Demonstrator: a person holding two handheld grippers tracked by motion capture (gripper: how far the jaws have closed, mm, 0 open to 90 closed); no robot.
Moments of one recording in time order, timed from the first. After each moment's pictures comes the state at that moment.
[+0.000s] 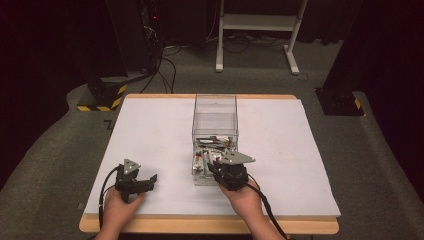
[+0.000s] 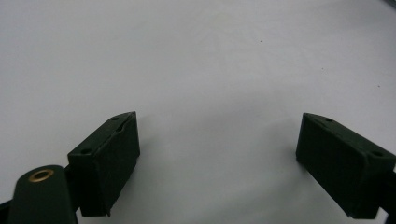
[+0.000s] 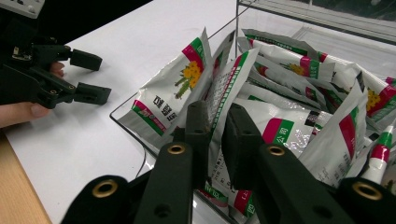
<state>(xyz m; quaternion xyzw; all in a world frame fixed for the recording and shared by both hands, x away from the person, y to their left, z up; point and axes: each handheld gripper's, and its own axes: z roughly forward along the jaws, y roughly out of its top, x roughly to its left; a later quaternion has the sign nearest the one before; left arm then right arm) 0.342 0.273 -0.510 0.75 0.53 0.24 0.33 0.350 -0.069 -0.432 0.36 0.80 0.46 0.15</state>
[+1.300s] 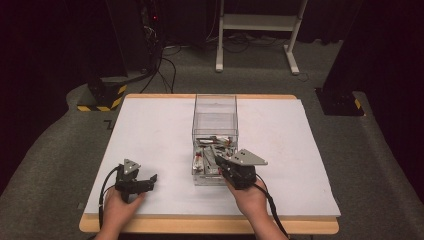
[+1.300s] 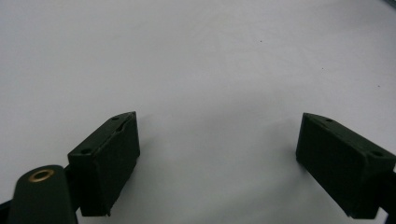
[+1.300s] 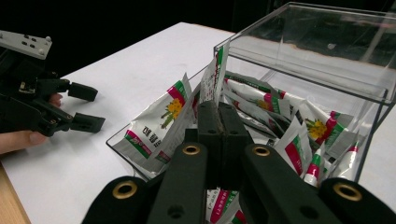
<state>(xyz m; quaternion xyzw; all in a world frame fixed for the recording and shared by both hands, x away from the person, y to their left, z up) 0.342 0.273 -0.510 0.75 0.53 0.24 0.33 0.345 -0.087 -0.416 0.36 0.76 0.50 0.19</state>
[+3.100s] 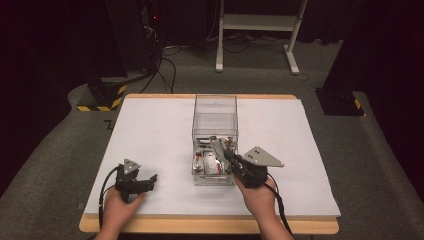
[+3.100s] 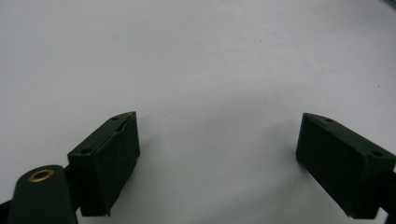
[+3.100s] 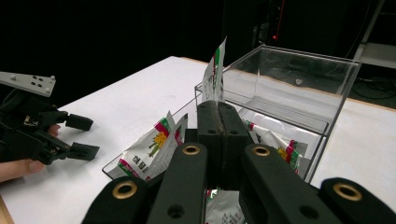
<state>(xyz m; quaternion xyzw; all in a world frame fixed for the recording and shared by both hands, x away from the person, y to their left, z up) 0.342 0.273 -0.510 0.75 0.53 0.24 0.33 0.338 -0.110 -0.394 0.35 0.73 0.54 0.22</state>
